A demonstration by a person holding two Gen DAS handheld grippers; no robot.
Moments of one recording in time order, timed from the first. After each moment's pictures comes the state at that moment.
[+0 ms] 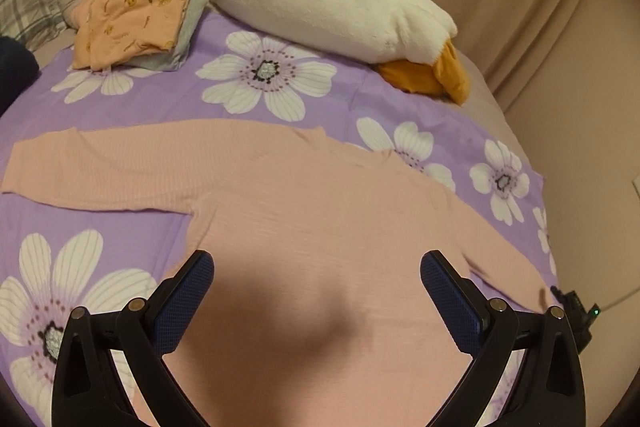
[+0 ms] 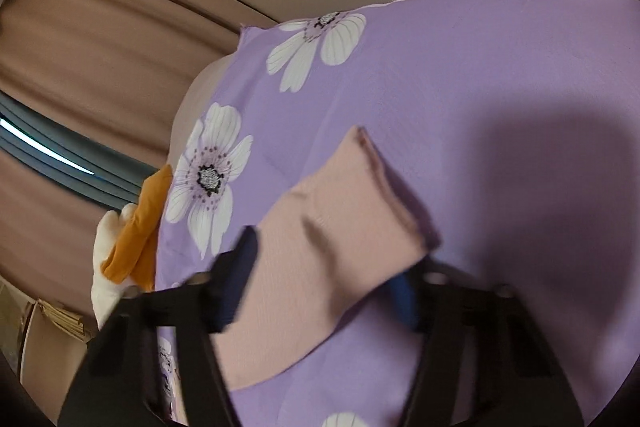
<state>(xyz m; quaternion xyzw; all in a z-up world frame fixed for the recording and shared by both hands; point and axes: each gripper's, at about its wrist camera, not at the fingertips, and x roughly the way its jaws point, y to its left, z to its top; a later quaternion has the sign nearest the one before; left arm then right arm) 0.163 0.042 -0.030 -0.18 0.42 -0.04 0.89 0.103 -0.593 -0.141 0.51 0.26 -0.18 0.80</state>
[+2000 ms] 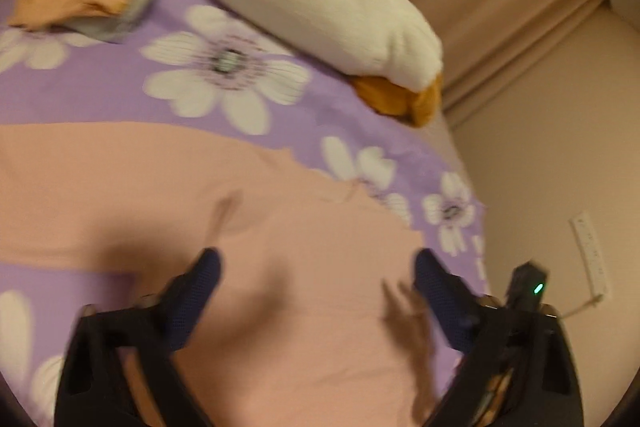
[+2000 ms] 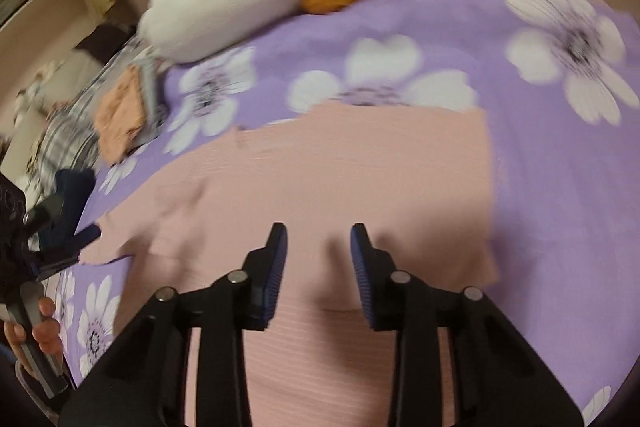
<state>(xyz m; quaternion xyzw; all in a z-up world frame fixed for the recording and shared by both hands) 0.254 0.088 -0.072 -0.30 0.42 -0.19 0.84 0.287 -0.280 -0.098 0.16 0.46 0.12 0.87</state>
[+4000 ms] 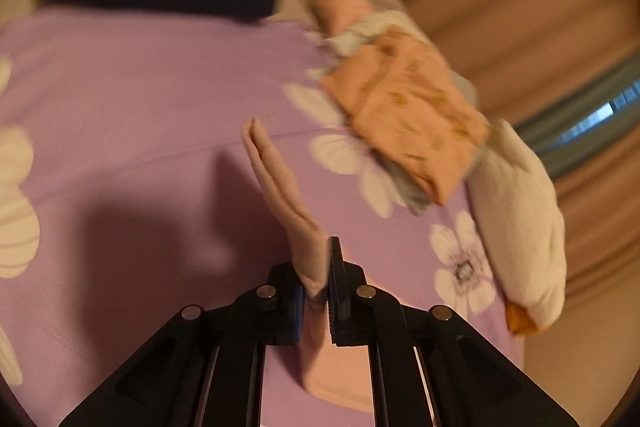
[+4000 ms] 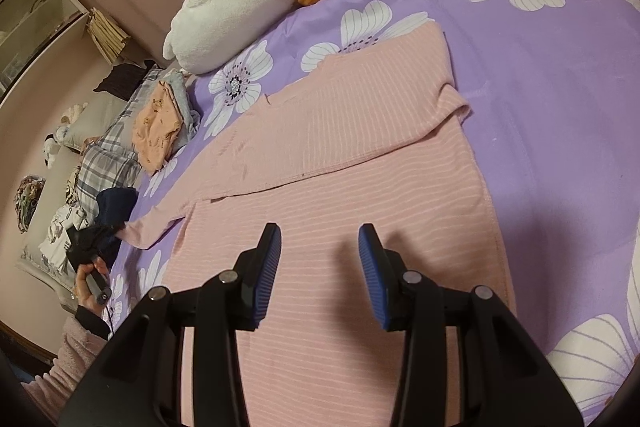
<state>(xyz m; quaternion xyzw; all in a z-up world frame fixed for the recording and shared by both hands) 0.175 0.389 -0.098 -0.44 0.30 0.13 0.84 0.164 -0.275 -0.100 0.25 0.43 0.14 0.86</state>
